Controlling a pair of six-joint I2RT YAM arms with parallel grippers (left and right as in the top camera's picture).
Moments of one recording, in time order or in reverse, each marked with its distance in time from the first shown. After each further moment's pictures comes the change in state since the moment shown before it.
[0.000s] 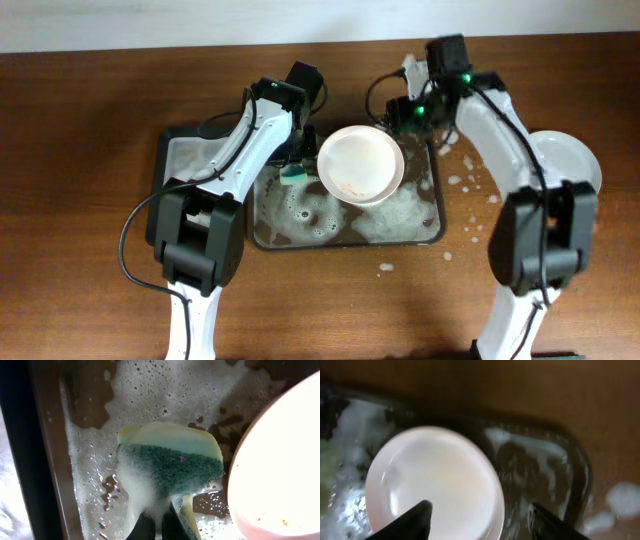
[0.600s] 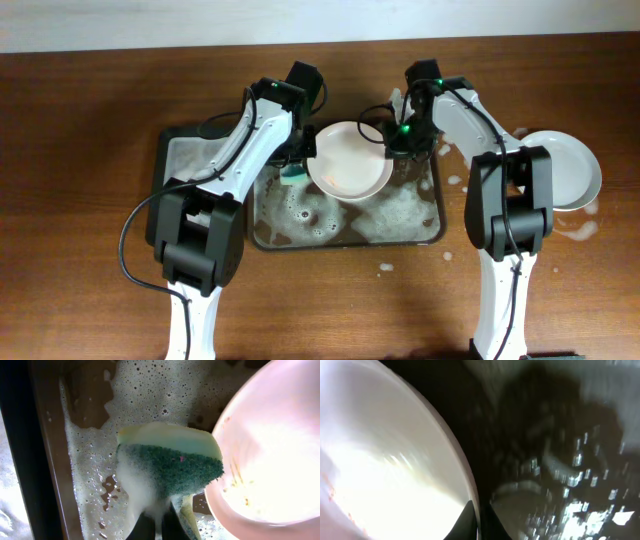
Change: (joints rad) left arm 0.000 0.000 0.000 0.000 0.000 0.000; right arm 0.006 0.251 0.071 -0.166 -0.066 0.127
